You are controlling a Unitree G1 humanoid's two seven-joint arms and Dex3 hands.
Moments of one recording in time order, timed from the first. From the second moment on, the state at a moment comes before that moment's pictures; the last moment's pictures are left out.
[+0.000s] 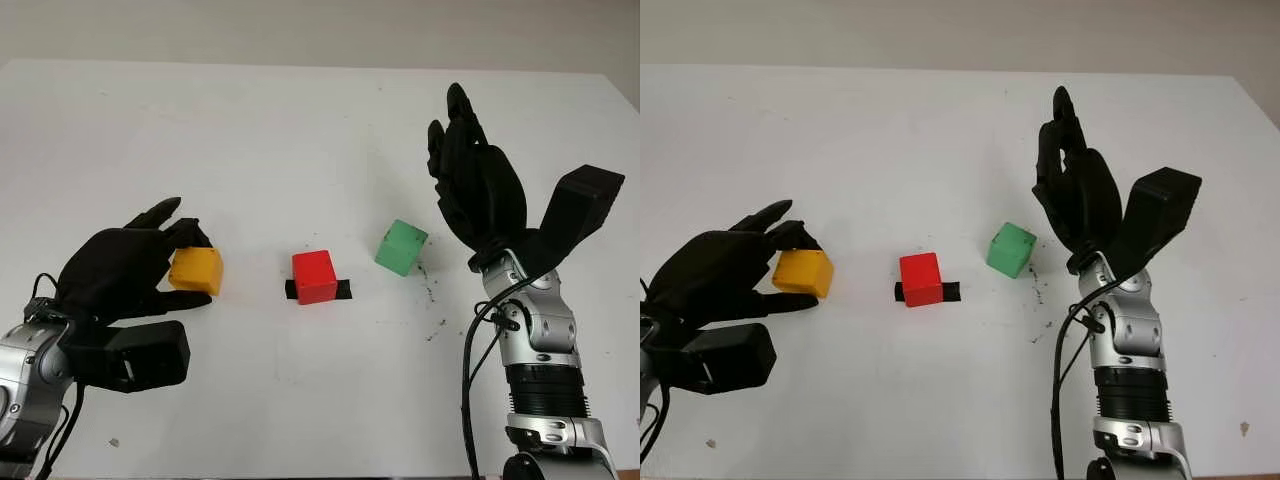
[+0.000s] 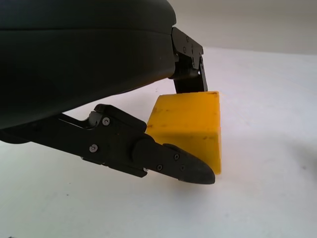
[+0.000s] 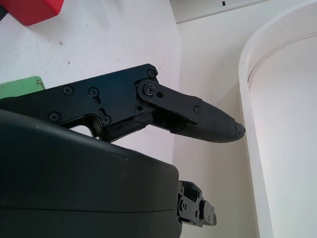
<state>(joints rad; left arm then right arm) -0.04 0.71 0.05 -0.20 0.62 -0.04 -0.23 -0.48 -0.18 -0.17 0.13 0.28 0.16 0.27</state>
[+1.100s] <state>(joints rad) -0.73 0.89 -0.15 -0.14 0.54 -0.32 -0.65 -0.48 -0.17 -0.16 0.14 0.28 0.17 0.25</state>
